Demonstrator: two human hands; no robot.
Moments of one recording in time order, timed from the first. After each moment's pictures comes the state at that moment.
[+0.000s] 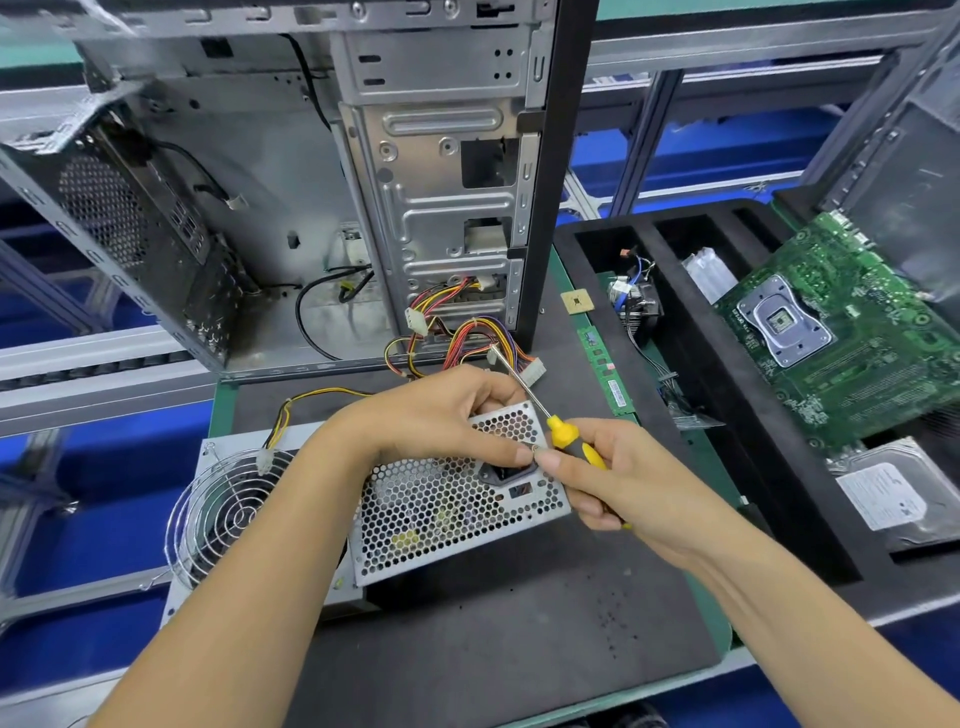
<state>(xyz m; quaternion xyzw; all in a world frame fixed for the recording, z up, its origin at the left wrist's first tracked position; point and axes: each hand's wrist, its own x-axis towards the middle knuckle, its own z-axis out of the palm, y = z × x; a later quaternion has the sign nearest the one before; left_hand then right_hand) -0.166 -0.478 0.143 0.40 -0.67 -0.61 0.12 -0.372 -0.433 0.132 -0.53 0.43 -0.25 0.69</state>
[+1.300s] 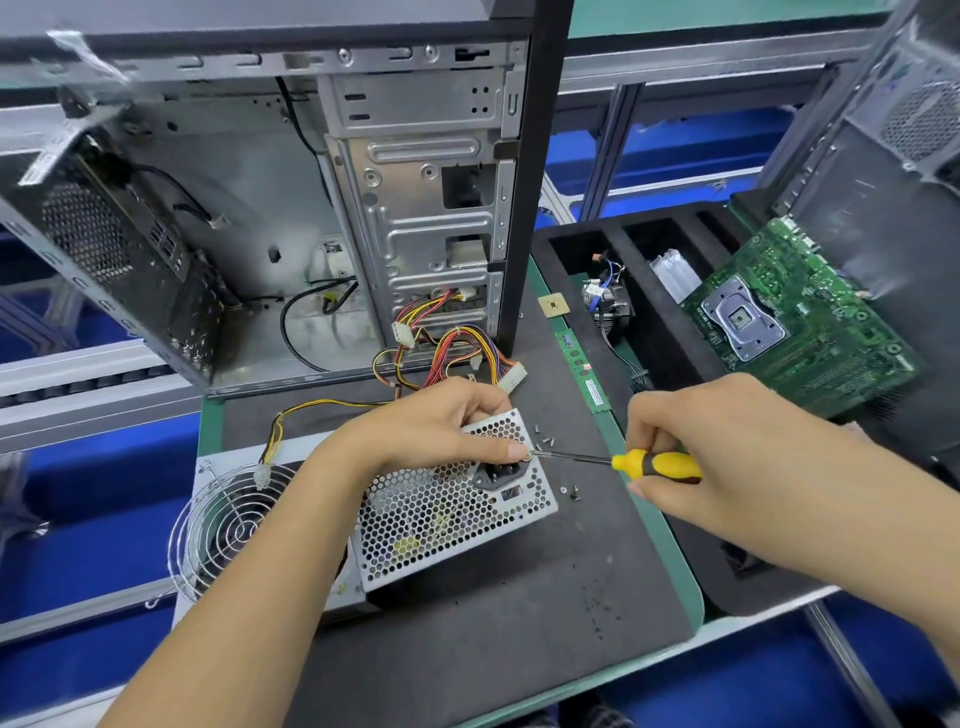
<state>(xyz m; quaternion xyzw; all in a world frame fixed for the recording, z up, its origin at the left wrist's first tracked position) -0.169 -0.475 0.149 0.42 -0.66 -0.61 0.12 -0.396 -0.414 0.245 -0.80 0.58 0.06 0.16</state>
